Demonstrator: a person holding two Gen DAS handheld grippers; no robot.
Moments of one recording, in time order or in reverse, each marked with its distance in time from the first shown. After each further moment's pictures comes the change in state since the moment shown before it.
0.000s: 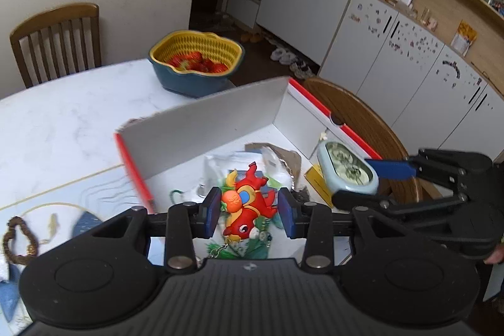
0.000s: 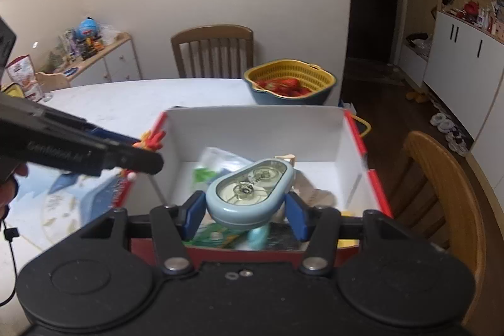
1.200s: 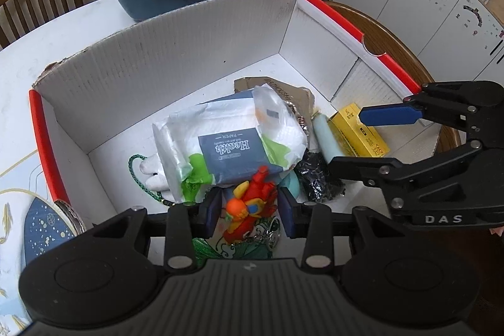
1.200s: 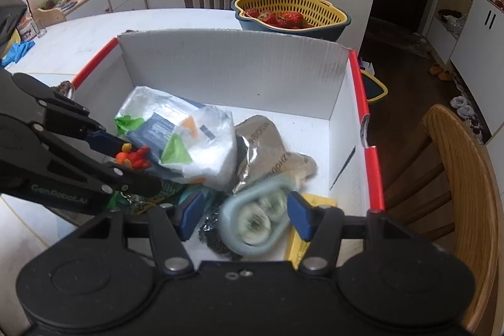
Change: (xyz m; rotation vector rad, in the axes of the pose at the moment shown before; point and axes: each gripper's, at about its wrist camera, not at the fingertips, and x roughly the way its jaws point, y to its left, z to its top) left arm 0.106 -0.010 -0.006 0.035 0.245 0.036; right arm 0.085 -0.055 -0.002 -0.125 0.228 0.068
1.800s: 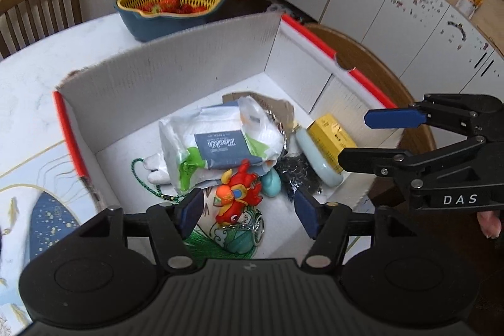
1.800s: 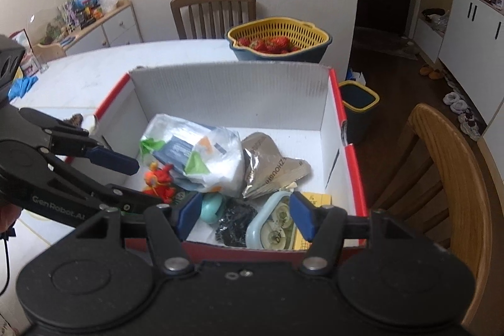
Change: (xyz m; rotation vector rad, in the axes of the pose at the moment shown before) left arm -0.042 -0.002 -0.018 -0.003 -0.102 -0.036; right arm -0.045 0.005 -0.011 0.089 -0.101 -0.001
